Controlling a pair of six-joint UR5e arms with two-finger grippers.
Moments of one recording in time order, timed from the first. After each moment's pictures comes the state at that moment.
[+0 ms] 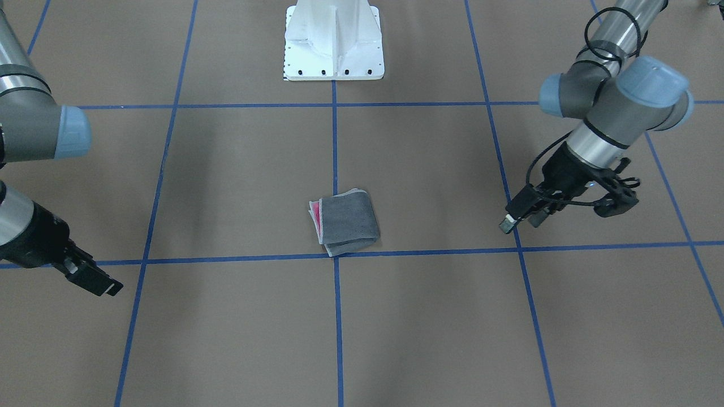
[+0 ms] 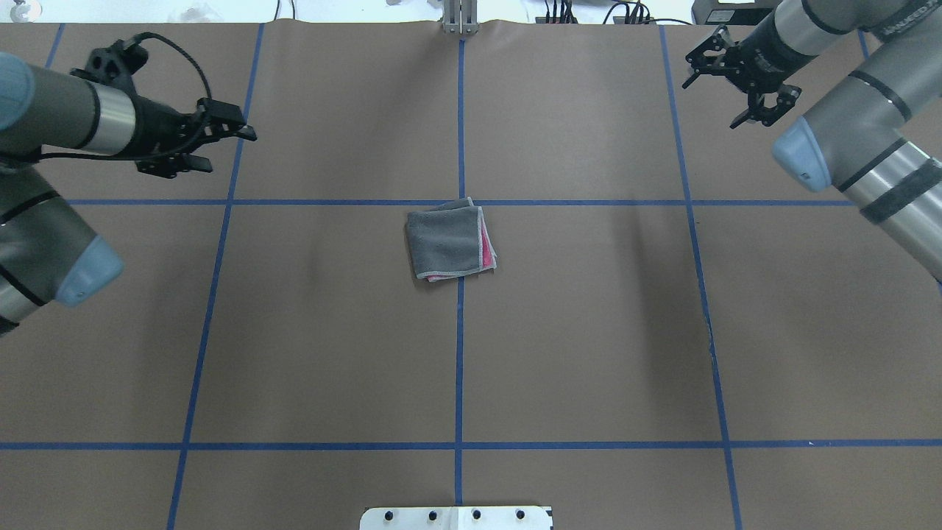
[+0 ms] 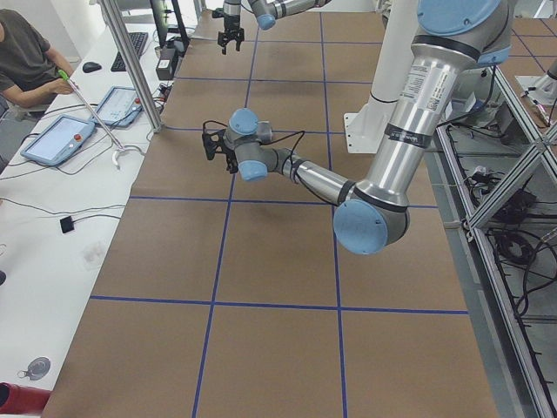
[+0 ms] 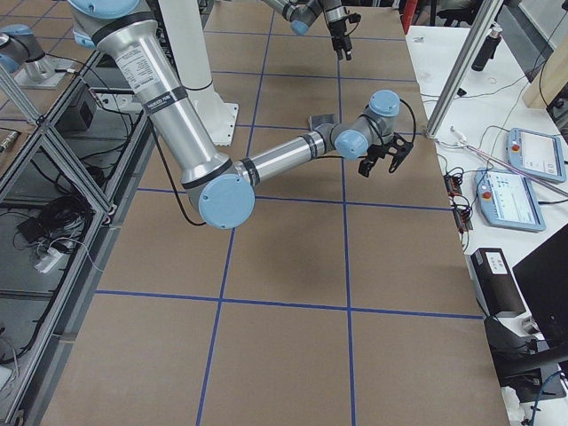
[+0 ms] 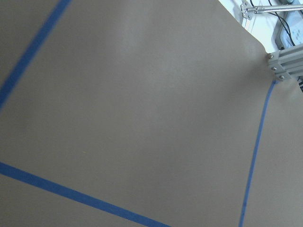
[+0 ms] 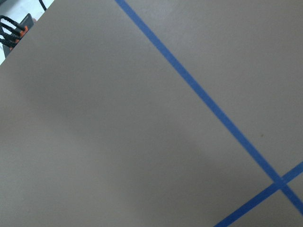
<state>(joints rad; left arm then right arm) -0.96 -1.85 -1.58 -2.39 -2.07 -1.40 1.13 -1.09 1.46 -1.24 2.29 1.41</state>
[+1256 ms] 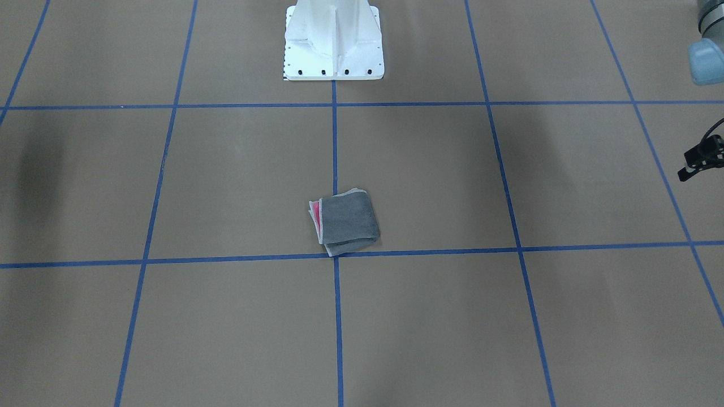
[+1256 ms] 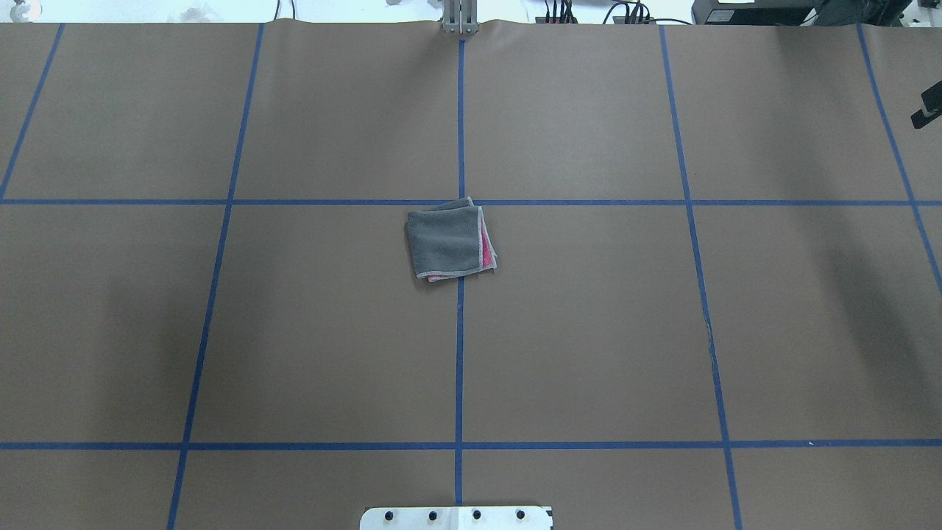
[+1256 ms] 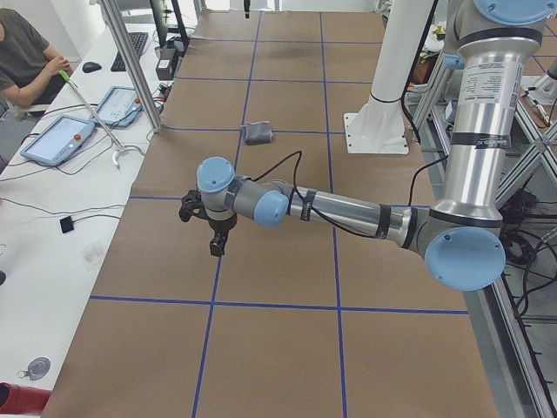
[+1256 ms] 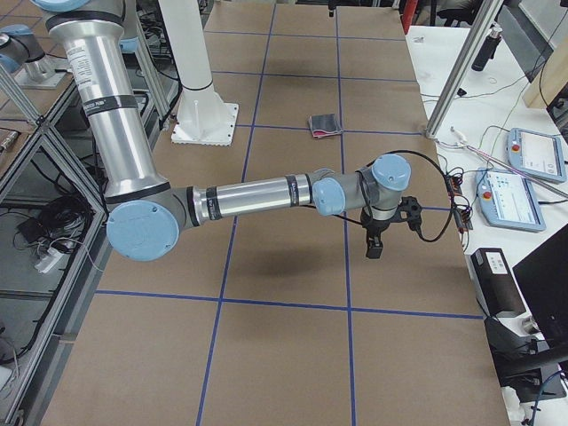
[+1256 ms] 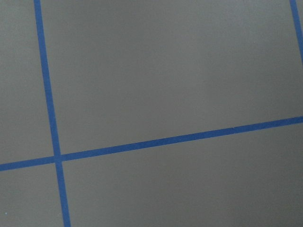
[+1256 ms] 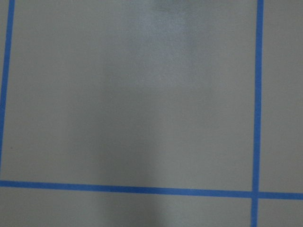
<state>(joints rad) -1.40 -1.64 -1.66 -1.75 -2.38 -0.15 1.44 -1.32 1.50 -1.56 2.34 0.18</state>
